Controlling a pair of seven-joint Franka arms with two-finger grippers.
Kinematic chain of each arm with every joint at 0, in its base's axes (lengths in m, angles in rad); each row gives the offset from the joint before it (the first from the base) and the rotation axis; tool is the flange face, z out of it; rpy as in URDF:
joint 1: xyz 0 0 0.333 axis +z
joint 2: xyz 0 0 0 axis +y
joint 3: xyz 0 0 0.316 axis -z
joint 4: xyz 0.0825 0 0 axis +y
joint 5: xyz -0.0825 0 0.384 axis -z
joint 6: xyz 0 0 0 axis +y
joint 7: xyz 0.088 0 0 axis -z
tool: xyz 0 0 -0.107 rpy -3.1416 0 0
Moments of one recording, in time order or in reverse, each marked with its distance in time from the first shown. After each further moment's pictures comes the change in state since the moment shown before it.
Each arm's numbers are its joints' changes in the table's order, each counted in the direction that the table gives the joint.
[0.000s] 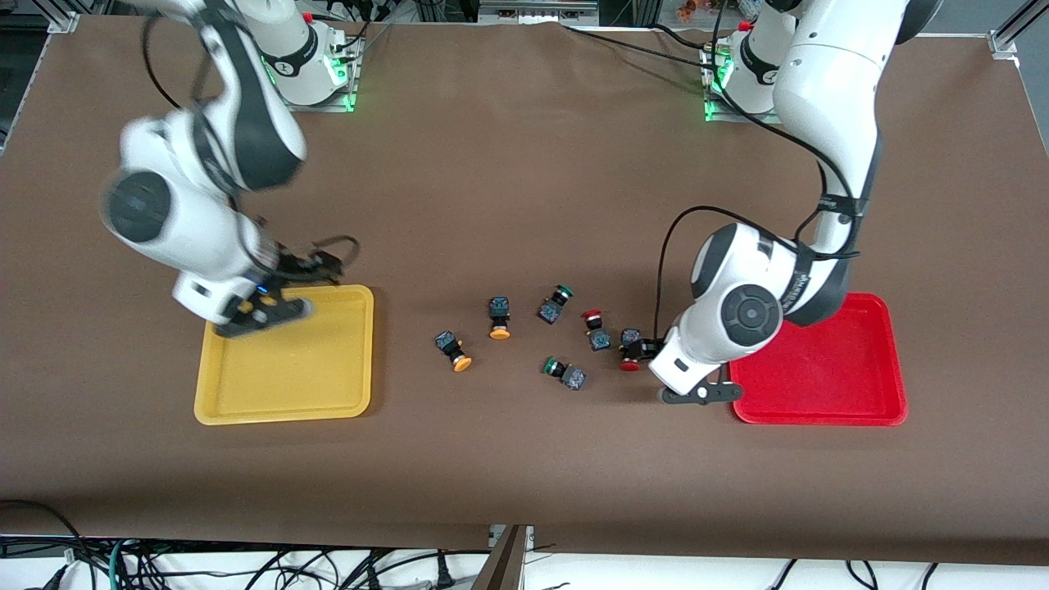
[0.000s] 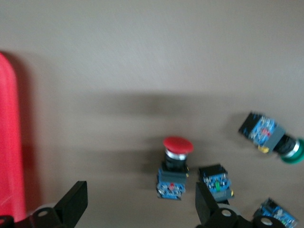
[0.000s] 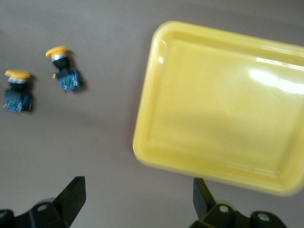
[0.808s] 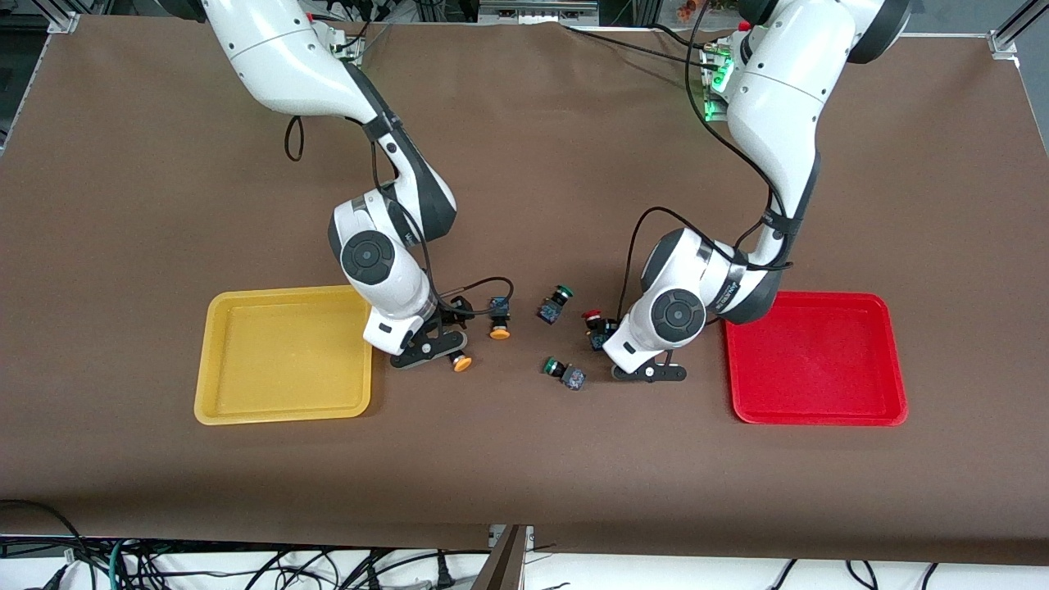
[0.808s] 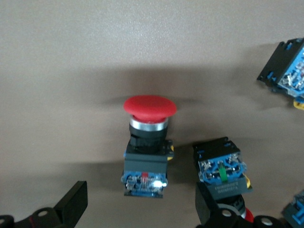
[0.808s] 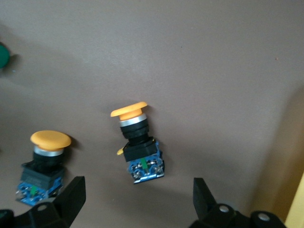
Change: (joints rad) left arm -0.063 0.084 0.000 0.047 0.000 -0.044 0.000; right arm 0.201 0.325 0.001 -0.124 -0.034 -0.344 0.112
